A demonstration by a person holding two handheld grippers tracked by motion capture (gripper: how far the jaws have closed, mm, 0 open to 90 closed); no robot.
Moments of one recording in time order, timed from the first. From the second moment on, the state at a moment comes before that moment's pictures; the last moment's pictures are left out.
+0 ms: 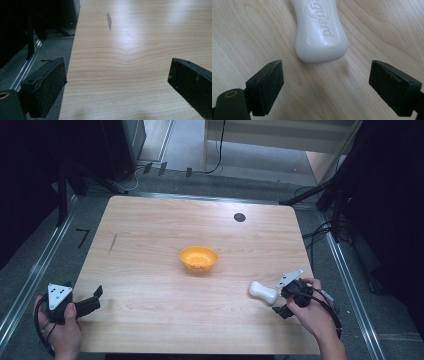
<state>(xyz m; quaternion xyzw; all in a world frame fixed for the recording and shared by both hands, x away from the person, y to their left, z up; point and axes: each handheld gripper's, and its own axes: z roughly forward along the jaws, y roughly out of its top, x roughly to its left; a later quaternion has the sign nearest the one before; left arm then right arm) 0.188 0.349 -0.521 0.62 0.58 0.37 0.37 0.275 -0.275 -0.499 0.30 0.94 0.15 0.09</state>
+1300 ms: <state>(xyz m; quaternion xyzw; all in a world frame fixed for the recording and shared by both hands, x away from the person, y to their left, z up) 0.189 0.350 -0.521 0.62 0.58 0.36 0.37 0.311 -0.220 -0.496 0.24 0.97 0.09 0.06</state>
